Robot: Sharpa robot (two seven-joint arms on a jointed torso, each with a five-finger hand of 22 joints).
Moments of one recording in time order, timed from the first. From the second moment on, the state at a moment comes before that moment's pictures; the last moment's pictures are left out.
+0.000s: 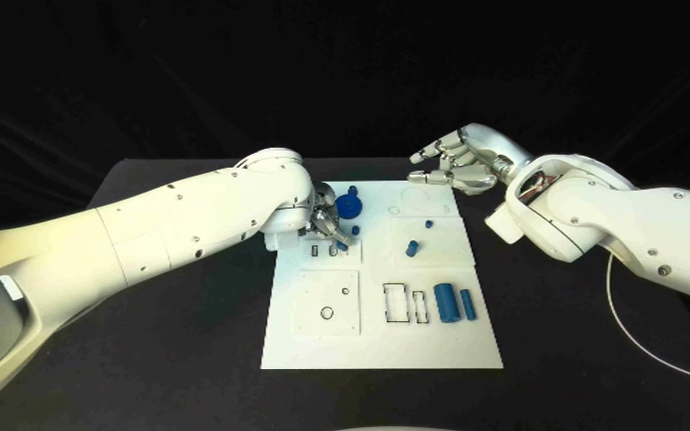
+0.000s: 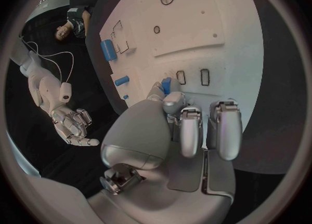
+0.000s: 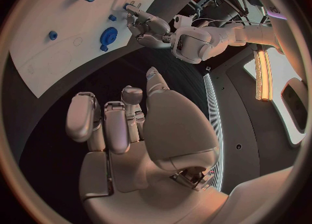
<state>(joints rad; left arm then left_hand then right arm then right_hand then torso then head) 1.29 -0.46 -0.02 1.26 -1.02 0.28 -0.68 1.47 0.14 -0.05 0.24 0.22 0.88 0.04 0.61 0.55 1.27 -0.03 1.13 1.04 1.47 -0.09 1.57 1.31 0.03 1.47 0.02 1.52 1.31 1.28 -0.98 -0.02 1.68 -0.94 -0.40 -0.05 1.37 -0.02 -0.10 0.19 0.22 0.96 0.15 0.07 0.07 1.26 0.06 0.96 1.05 1.47 -0.01 1.39 1.29 0.08 1.29 0.10 1.36 1.15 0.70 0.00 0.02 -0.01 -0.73</state>
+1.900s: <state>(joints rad) 1.27 -0.55 -0.04 1.34 -1.03 0.20 -0.67 1.21 -0.15 0.54 0.23 0.29 0.89 0.05 0.65 0.67 1.30 -0.03 1.13 1.05 1.47 -0.09 1.57 1.31 0.03 1.46 0.02 1.51 1.31 1.28 -0.97 -0.03 1.67 -0.95 -0.38 -0.05 1.37 -0.02 -0.11 0.19 0.23 0.96 0.15 0.07 0.07 1.26 0.06 0.96 1.05 1.47 -0.01 1.39 1.29 0.08 1.29 0.10 1.36 1.15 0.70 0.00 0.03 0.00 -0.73</state>
